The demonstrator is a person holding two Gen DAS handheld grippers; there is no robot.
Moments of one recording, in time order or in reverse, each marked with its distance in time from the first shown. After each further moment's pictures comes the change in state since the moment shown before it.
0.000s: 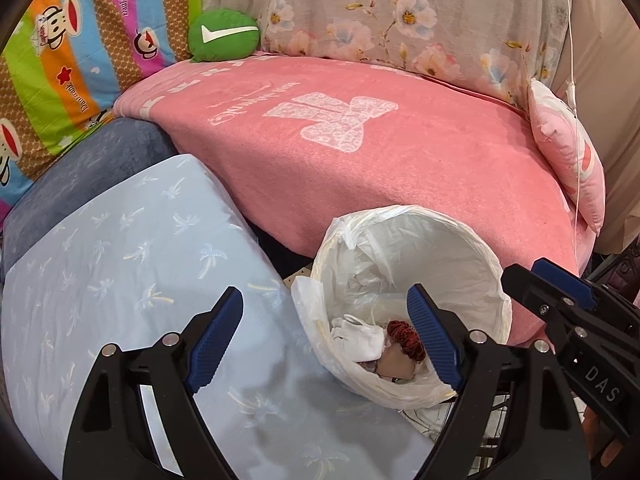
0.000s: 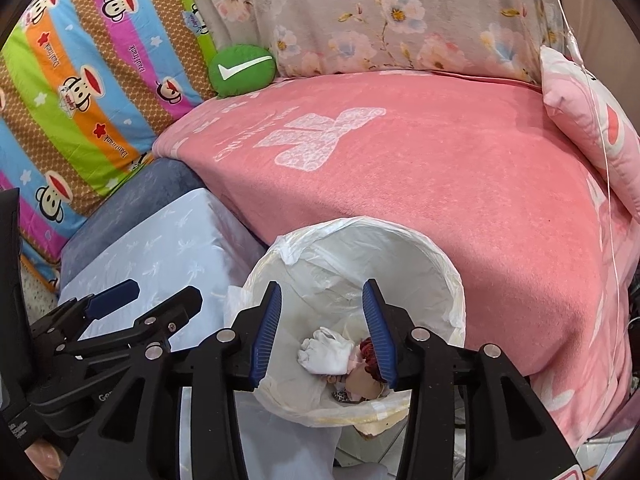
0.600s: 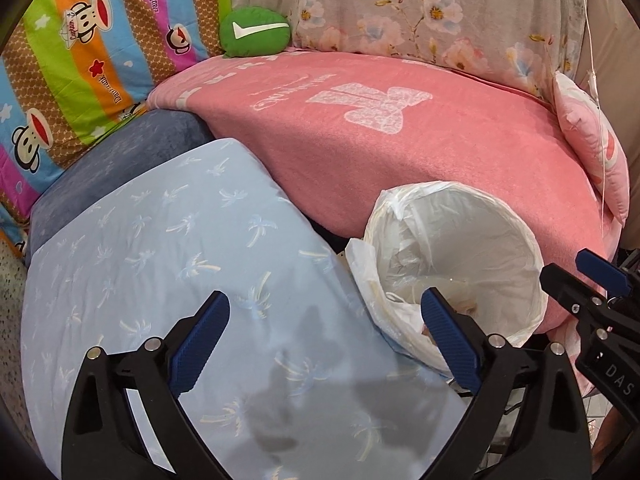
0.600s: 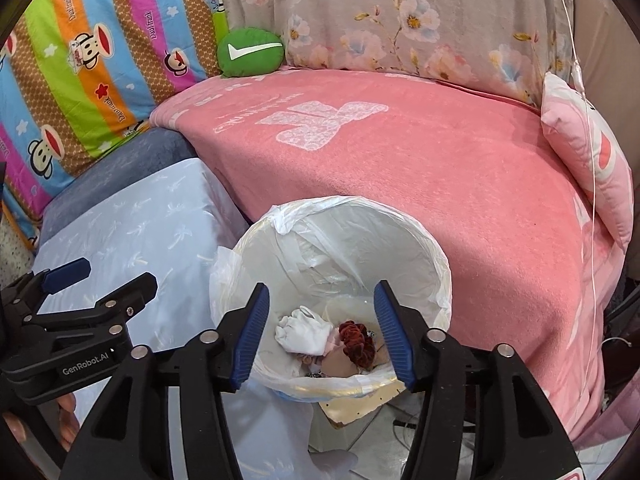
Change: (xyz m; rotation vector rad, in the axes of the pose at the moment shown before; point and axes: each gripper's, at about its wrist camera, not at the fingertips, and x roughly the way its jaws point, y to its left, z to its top) left arm -0.009 0.023 -0.030 -0.009 0.006 0.112; right arm -0.006 0.015 -0.031 -0.125 0.008 -0.075
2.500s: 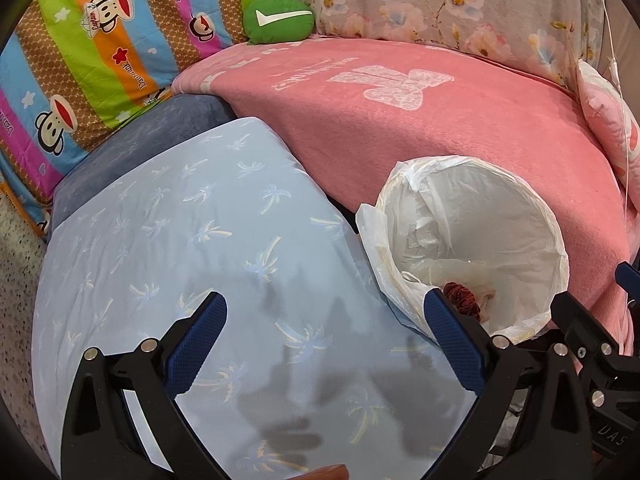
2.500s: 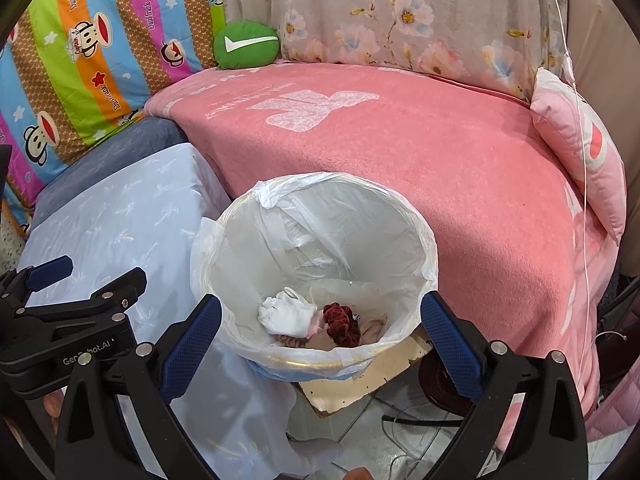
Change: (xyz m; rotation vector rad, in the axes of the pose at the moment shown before) left arm 0.002 -0.023 -0.021 -0.039 0.034 0.114; right arm 0.005 -0.012 -0.026 -0.012 0.007 -0.035
